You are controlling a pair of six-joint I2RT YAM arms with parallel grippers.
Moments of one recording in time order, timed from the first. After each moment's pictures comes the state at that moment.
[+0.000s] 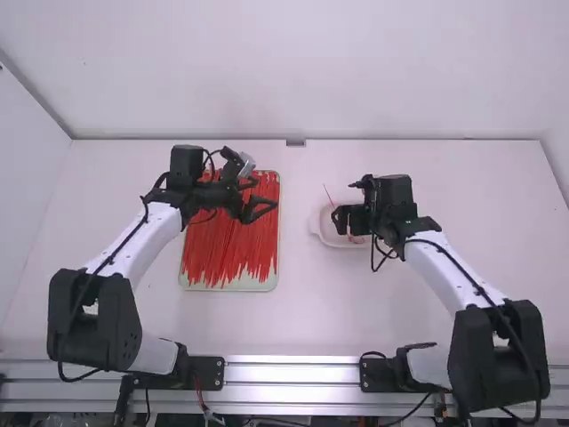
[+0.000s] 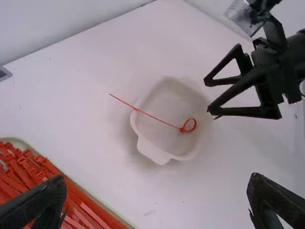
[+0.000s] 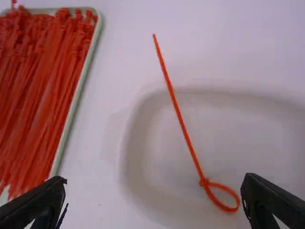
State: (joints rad) left arm -0.09 1.52 1.05 -0.28 0.91 0.32; right arm 0.20 1.42 0.83 -0.30 -0.31 0.10
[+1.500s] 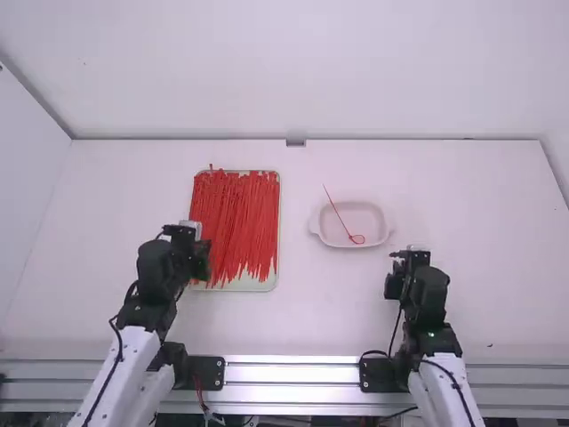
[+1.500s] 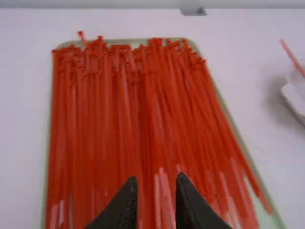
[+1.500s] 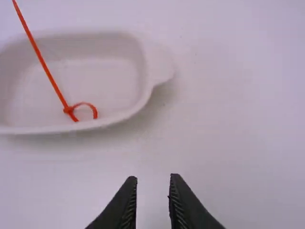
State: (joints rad) left arm 0.00 0.71 0.27 -0.11 0.20 0.00; right arm 0.00 0.57 0.06 -0.11 -0.02 0.00
